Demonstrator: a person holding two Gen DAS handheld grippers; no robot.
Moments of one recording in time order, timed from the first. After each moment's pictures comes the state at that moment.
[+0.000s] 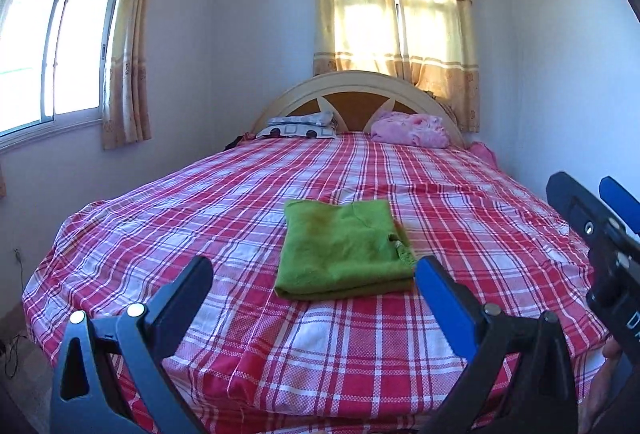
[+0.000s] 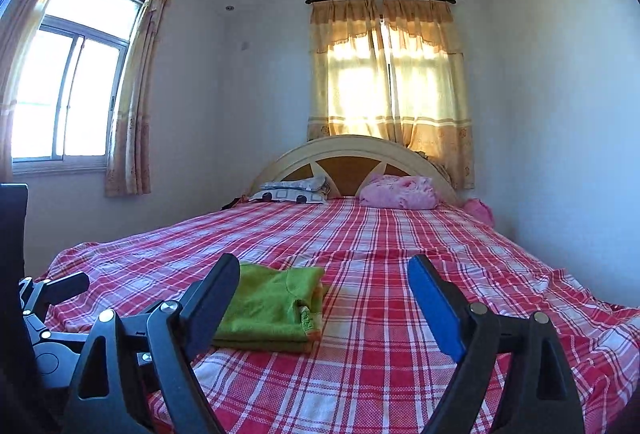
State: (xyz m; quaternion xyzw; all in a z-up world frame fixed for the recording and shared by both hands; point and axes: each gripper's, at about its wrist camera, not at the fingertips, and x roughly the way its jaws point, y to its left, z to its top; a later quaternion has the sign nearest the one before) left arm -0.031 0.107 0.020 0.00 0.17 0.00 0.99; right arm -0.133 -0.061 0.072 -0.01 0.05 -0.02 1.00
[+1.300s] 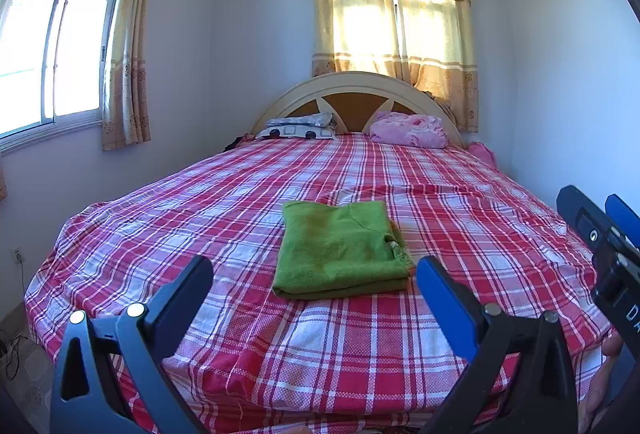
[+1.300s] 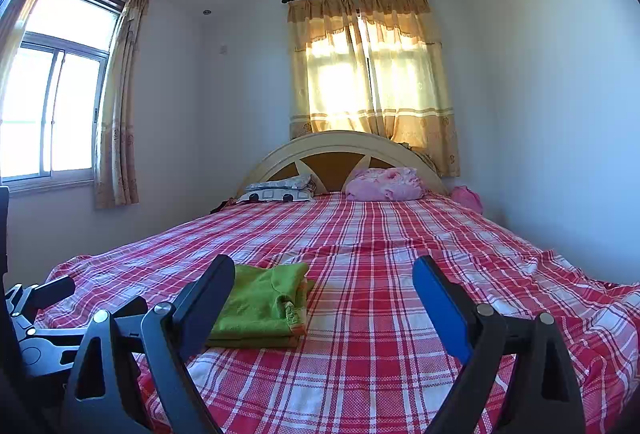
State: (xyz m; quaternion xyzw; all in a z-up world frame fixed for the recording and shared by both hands) left arm -0.038 0.099 0.025 0.00 0.17 0.00 0.99; right arm -0.140 -0.081 0.071 0.02 0.06 -0.04 1.00
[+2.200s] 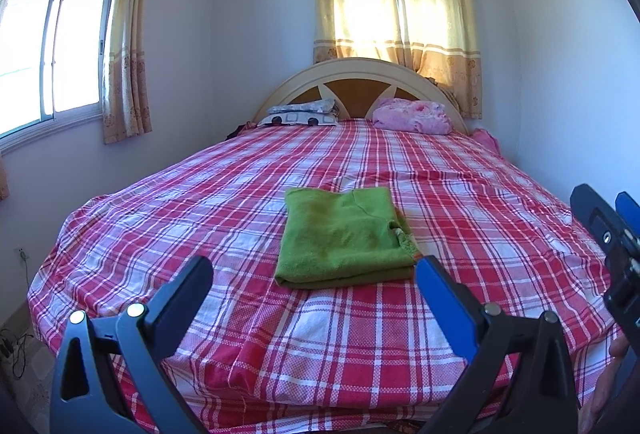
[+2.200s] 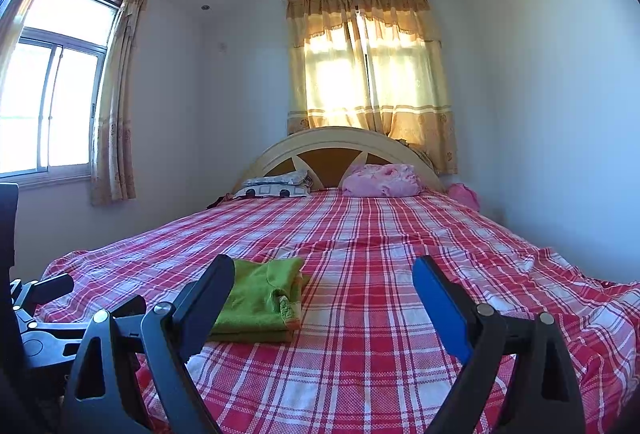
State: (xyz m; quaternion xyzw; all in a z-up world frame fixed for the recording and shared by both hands) left arm -0.030 0.098 0.020 0.00 0.19 0.01 0.98; right arm -0.137 -0.085 0.065 0.02 0.06 -0.04 1.00
